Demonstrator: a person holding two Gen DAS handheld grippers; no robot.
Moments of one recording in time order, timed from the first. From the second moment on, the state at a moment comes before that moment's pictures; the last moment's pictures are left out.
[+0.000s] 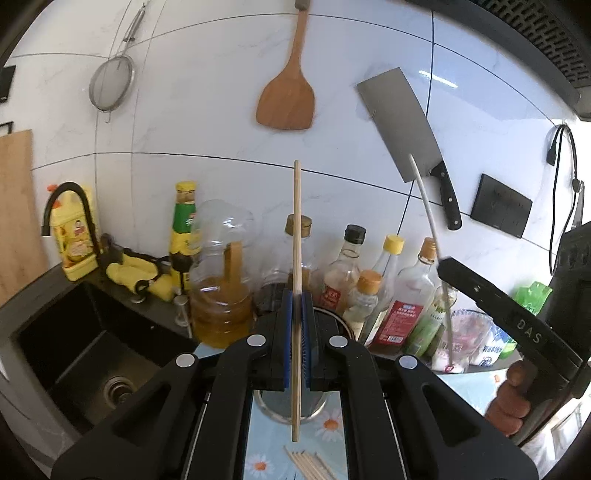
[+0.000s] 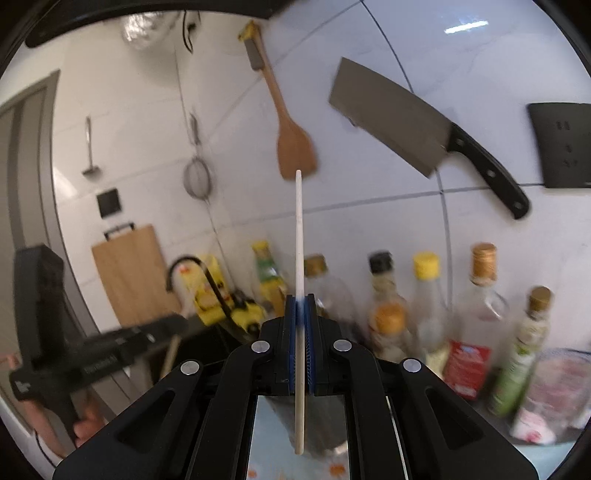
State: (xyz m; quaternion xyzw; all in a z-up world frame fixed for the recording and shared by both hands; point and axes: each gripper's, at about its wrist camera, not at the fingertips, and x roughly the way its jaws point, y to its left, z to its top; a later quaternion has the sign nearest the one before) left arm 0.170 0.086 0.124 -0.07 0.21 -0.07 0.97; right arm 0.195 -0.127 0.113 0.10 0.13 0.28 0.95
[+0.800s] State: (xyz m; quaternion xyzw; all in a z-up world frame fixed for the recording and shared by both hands) left arm 0.240 0.091 0.076 -0.13 0.16 -0.15 0.97; right arm 0.289 -0.086 0.064 0.11 0.14 0.35 0.92
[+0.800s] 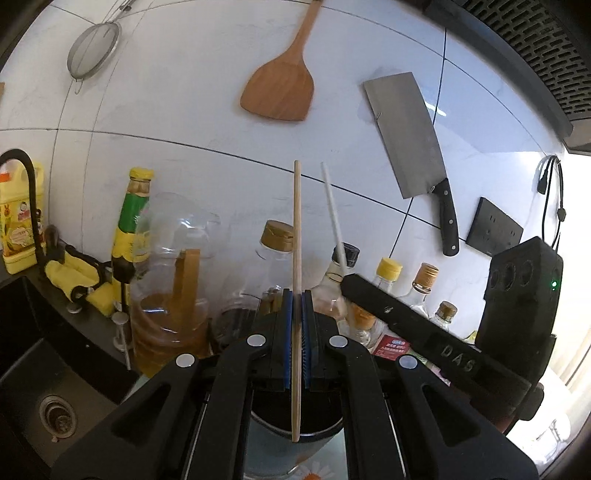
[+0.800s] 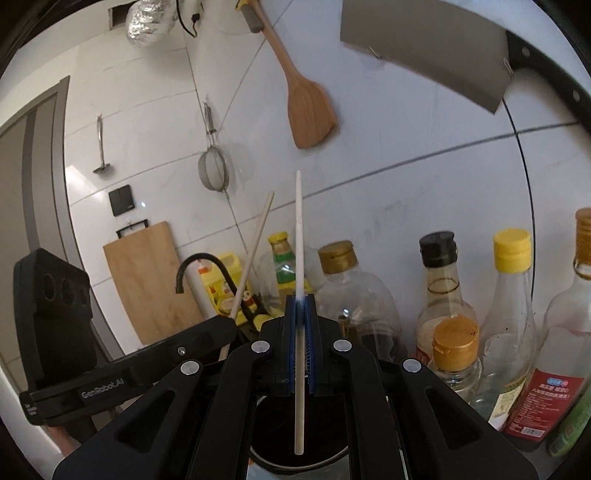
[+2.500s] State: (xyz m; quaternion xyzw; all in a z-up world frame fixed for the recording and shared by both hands) left arm 0.182 0.111 0.034 -0.11 0.27 -0.04 0.96; right arm 0.222 -0.091 0.034 0.01 0.20 0.27 0.94
